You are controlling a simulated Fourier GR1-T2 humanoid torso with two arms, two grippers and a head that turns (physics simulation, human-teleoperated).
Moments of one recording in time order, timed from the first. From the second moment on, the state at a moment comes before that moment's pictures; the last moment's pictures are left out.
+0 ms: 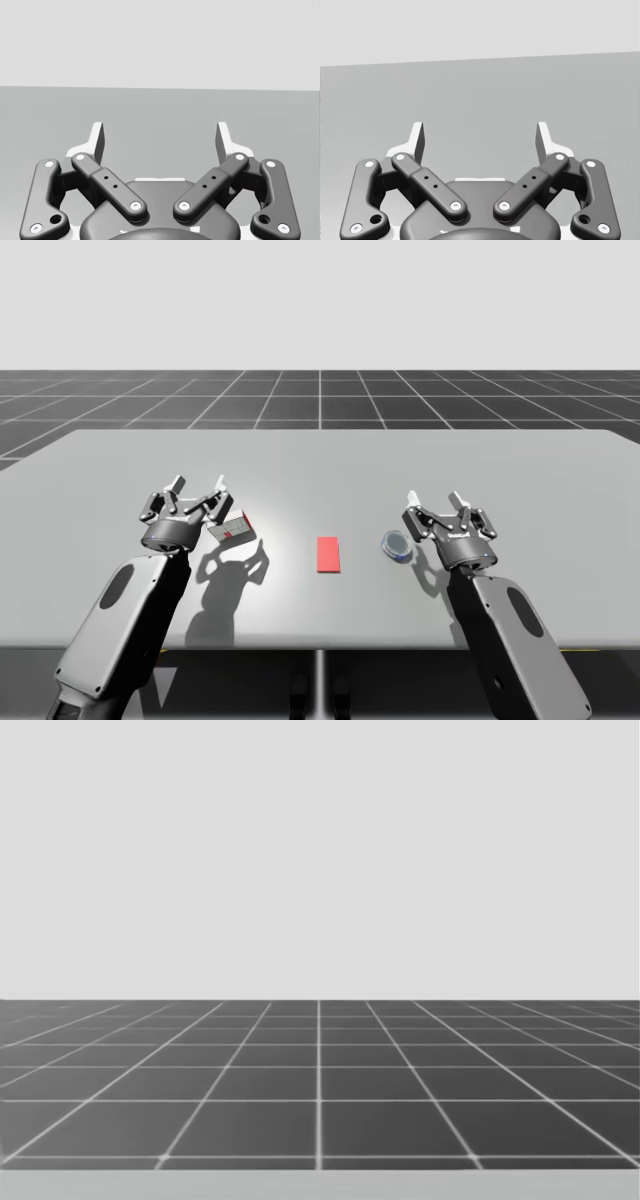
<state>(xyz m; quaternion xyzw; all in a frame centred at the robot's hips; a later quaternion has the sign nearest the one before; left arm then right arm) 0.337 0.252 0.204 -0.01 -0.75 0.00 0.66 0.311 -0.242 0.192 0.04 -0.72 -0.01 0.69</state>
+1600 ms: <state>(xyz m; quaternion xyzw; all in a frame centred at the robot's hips) 0.335 0.254 0.208 -0.01 -0.76 -0.01 0.65 0.312 -0.243 0.194 0.01 -0.73 0.00 0.69</state>
